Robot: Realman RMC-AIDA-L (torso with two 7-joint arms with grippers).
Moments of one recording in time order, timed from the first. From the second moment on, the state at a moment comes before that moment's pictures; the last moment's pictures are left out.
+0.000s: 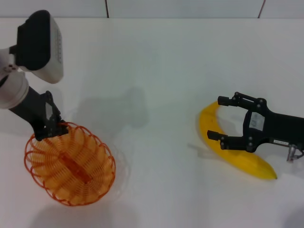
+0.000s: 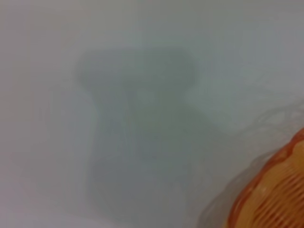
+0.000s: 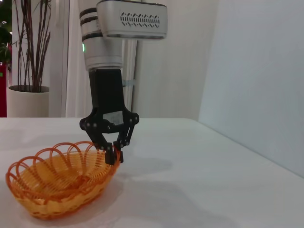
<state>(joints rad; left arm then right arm) -0.69 -2.03 1.26 1.14 2.66 1.56 -1.78 0.47 2.03 -0.38 -0.37 -2.15 -1.59 0.68</state>
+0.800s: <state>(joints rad) -0.53 -2.03 1.11 1.38 2.39 1.75 -2.08 0.45 2.03 -0.37 -0.38 -2.14 -1.60 0.68</state>
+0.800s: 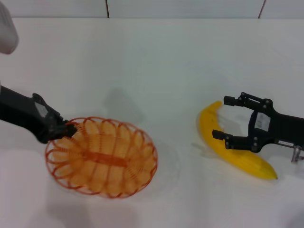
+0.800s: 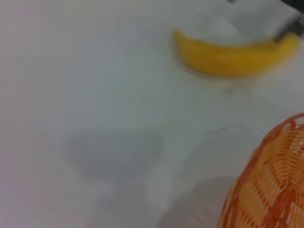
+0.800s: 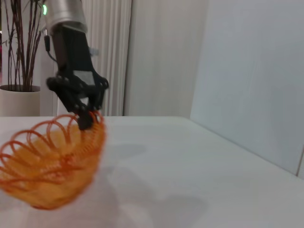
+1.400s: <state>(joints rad) -0.78 -2.03 1.13 0.88 2.40 1.50 -2.21 0.50 2.04 -0.37 -0.37 -2.13 -1.60 0.68</state>
